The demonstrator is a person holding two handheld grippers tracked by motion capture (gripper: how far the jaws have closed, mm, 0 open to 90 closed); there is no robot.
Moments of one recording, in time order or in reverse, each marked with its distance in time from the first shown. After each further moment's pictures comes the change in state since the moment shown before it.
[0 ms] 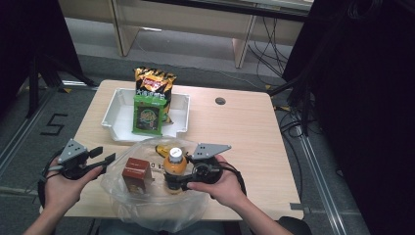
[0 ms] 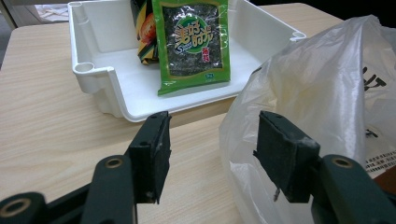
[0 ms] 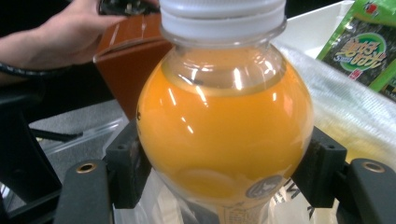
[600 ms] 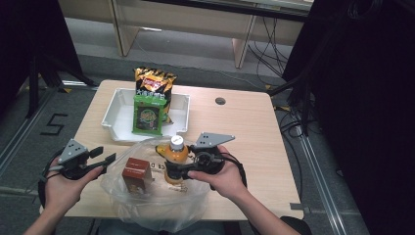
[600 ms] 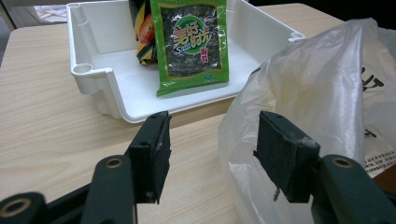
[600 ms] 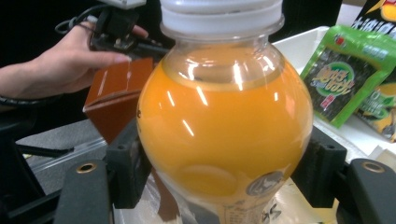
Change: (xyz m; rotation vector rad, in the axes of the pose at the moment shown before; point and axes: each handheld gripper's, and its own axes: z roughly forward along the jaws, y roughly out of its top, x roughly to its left) left arm -0.001 0.000 0.000 -0.001 -0.002 0.006; right arm -0.009 0.025 -0.008 -0.040 -0.048 -0.013
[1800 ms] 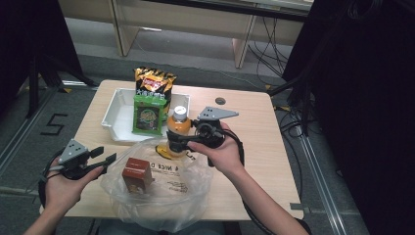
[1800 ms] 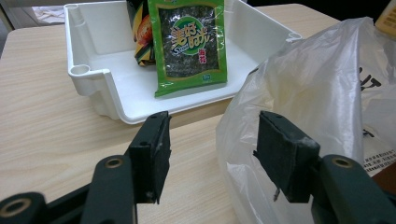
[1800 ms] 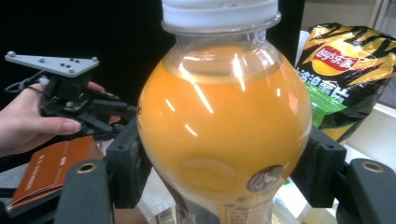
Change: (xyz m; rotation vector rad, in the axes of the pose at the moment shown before) left arm 0.000 0.000 0.000 -0.004 -0.006 0.003; right arm -0.036 0.043 0.005 -0.079 -0.081 0.054
